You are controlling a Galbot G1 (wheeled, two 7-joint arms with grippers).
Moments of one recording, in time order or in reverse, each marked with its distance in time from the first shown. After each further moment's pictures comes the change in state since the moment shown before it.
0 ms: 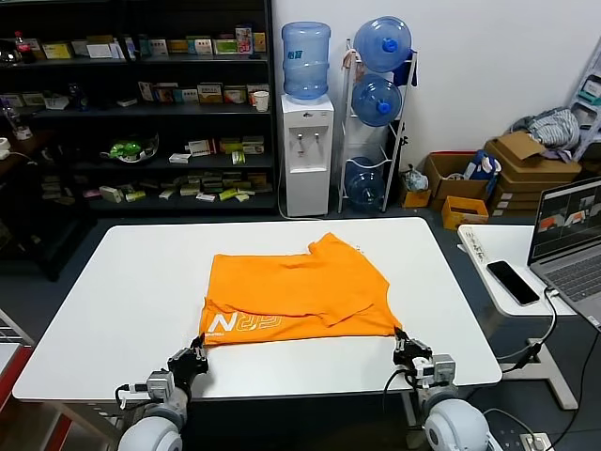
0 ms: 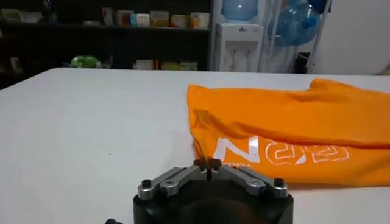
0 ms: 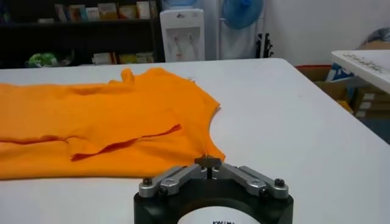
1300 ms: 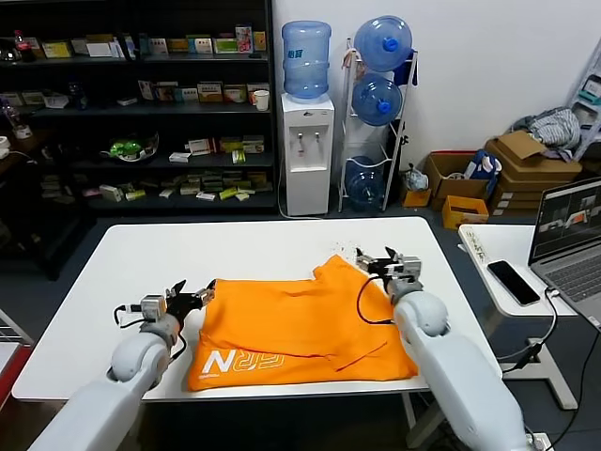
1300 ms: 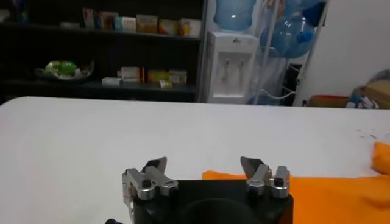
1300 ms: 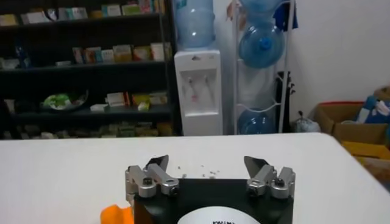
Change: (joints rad) left arm -0.507 0.119 0.177 0.334 -0.254 0.105 0.106; right arm 0.752 0.203 -0.225 -0.592 0.016 -0.070 -0.082
